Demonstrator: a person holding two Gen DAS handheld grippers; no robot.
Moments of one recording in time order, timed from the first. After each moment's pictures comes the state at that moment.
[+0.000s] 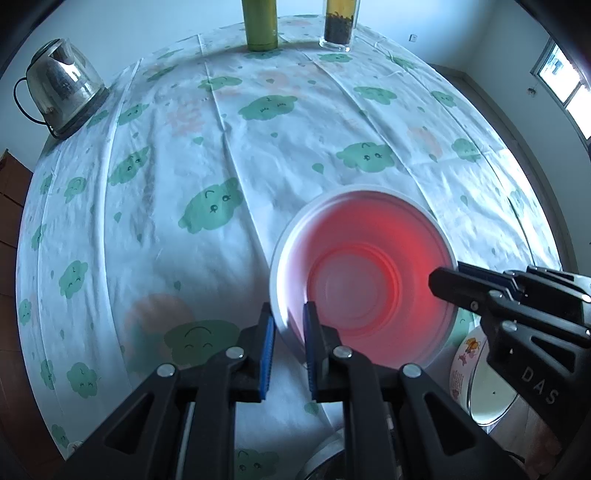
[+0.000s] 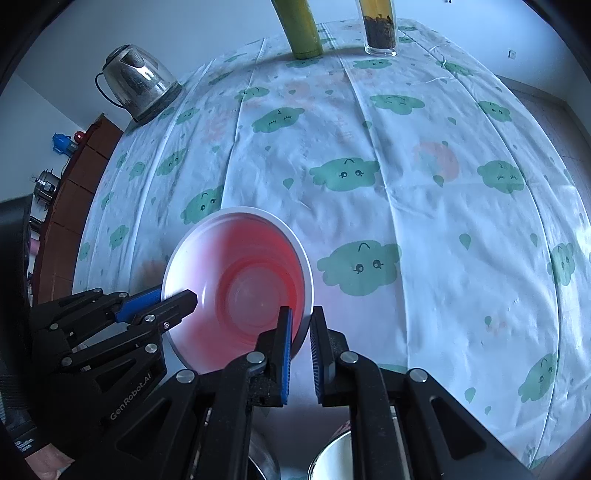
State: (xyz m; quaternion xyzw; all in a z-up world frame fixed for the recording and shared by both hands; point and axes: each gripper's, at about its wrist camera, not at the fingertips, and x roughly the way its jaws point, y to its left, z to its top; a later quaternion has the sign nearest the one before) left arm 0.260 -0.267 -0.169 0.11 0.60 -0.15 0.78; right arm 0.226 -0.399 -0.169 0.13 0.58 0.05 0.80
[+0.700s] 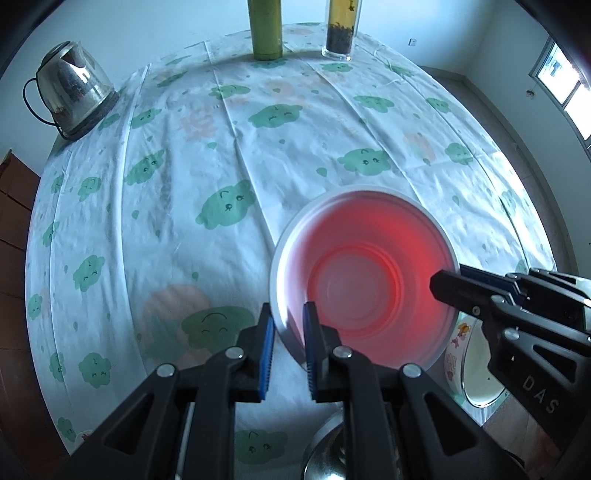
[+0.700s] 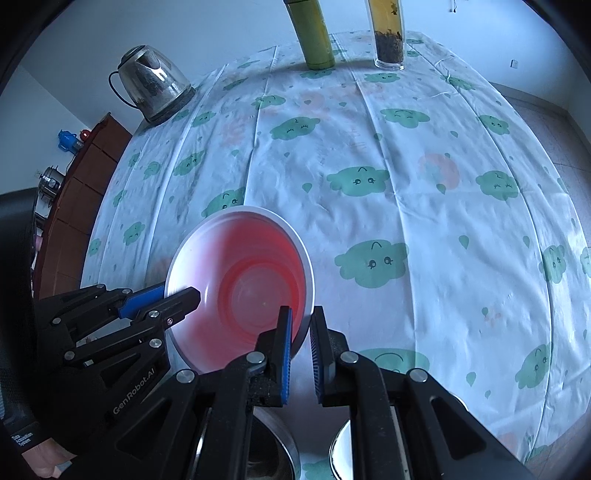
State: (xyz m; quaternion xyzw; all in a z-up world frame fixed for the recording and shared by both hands) left arm 0.248 -0.253 -0.149 0.11 0.59 -0.15 0.79; right arm 0.212 -0.385 -0.148 0.12 0.57 0.05 0.81
